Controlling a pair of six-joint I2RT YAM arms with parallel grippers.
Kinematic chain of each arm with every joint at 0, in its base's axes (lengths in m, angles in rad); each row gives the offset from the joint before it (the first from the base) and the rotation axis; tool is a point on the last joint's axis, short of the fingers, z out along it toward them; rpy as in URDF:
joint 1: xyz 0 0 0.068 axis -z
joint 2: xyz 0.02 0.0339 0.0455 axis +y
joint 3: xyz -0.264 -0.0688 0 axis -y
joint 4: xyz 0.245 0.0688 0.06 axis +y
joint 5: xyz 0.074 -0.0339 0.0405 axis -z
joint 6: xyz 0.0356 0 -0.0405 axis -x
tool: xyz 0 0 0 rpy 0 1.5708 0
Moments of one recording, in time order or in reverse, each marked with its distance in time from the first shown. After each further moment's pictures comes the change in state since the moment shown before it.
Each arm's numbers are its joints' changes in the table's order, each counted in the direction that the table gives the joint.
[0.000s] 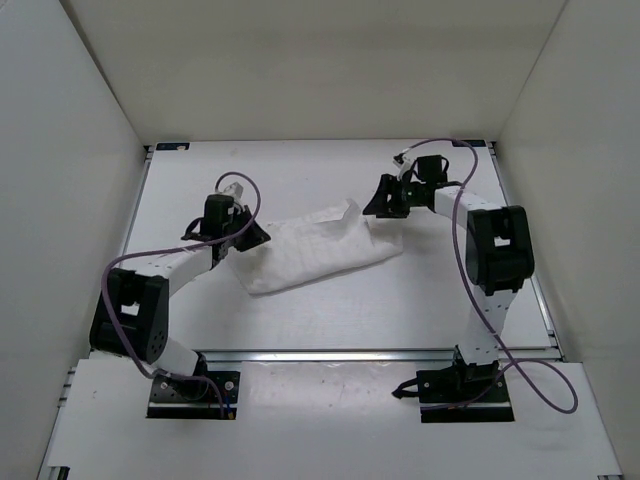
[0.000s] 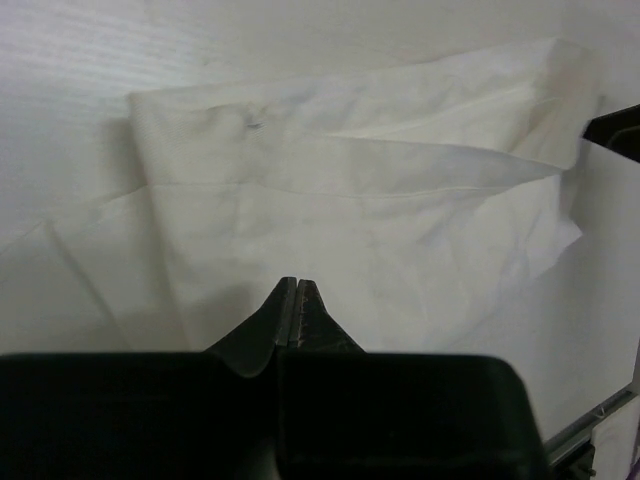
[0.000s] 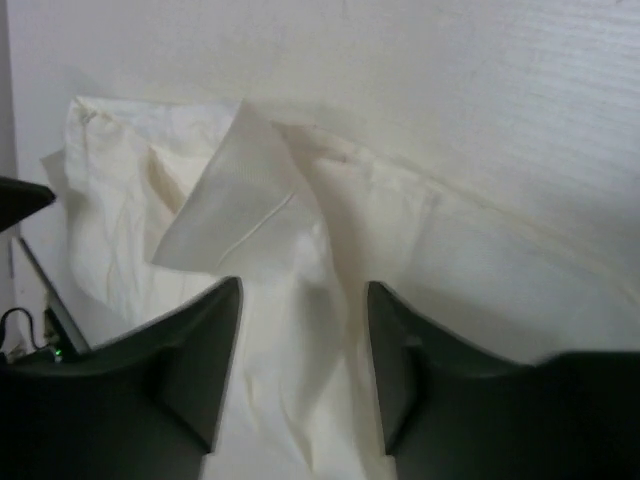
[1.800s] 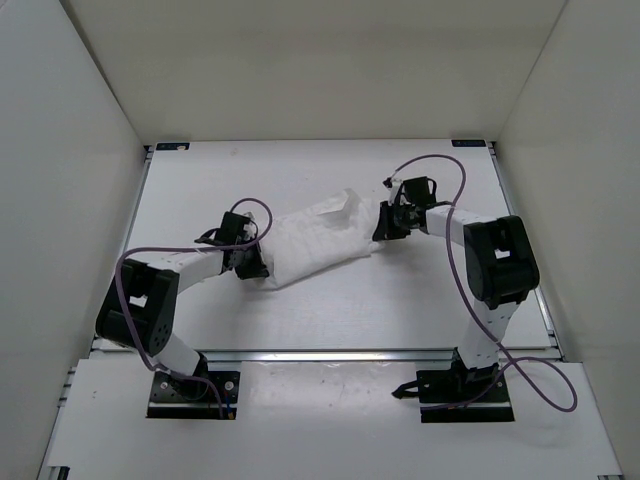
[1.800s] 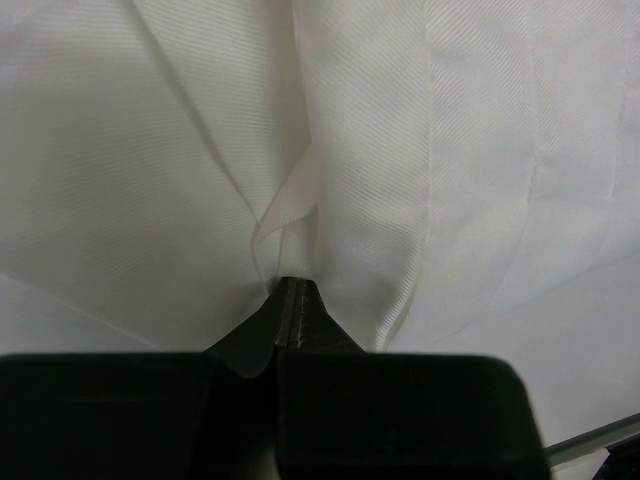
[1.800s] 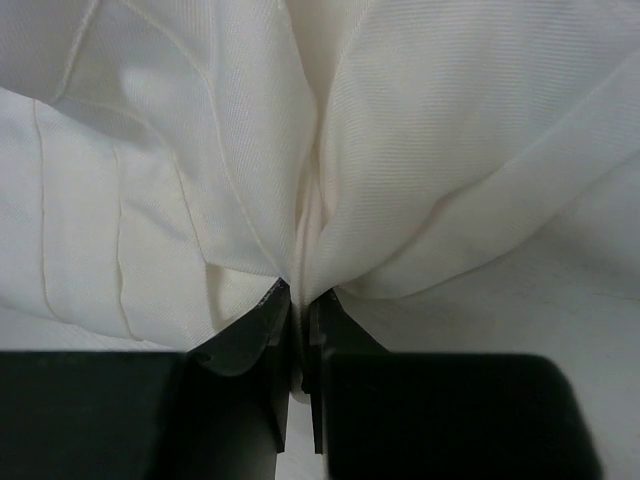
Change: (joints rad) left arm 0.105 0.034 0.002 0.292 -0.122 -0.071; right arm -0.090 -0.162 -0.267 -0.007 0.309 0.180
